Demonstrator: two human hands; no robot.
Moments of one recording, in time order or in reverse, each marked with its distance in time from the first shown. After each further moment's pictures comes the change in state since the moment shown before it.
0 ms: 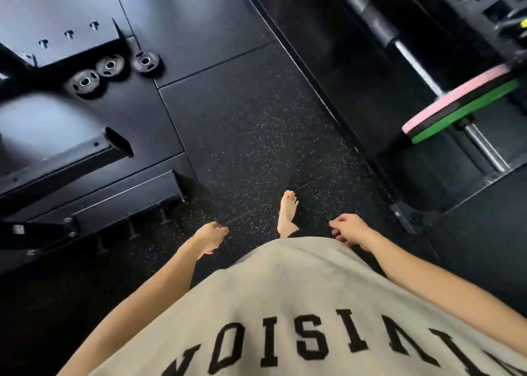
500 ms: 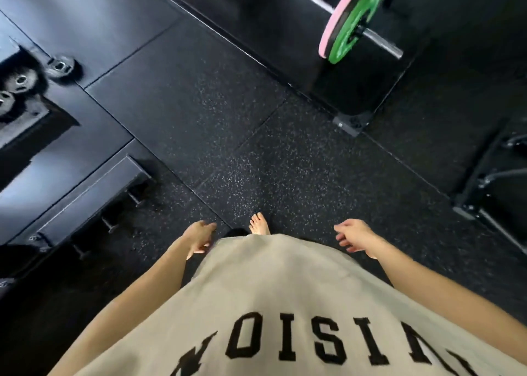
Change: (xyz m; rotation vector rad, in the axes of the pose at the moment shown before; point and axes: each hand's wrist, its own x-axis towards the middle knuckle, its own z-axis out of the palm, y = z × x) left_hand -0.101 -0.221 0.111 0.126 -0.076 0.166; right_hand -0.223 0.312 0.180 0.369 0.175 0.203
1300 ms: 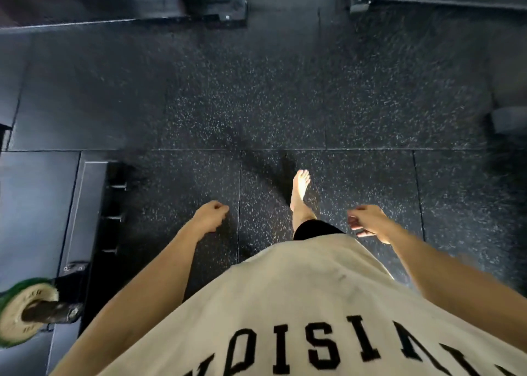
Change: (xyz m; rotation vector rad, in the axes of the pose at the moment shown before) left_hand -0.194 -0.367 0.019 0.733 -0.272 0.302; right_hand -0.360 0.445 0.377 0.734 0.151 0.266
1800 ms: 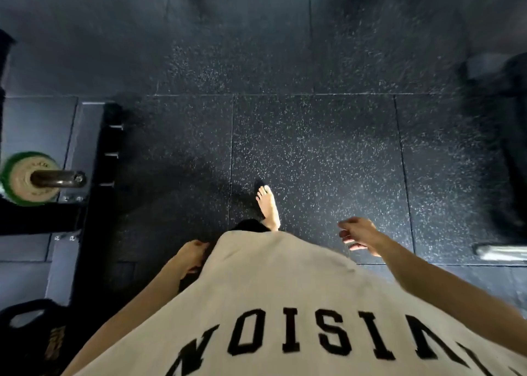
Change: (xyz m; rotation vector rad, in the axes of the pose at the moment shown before) left_hand -0.205 -0.347 0.175 0.086 -0.051 -0.153; right_hand -0.171 0.339 0.089 0.002 -0.069 0.040
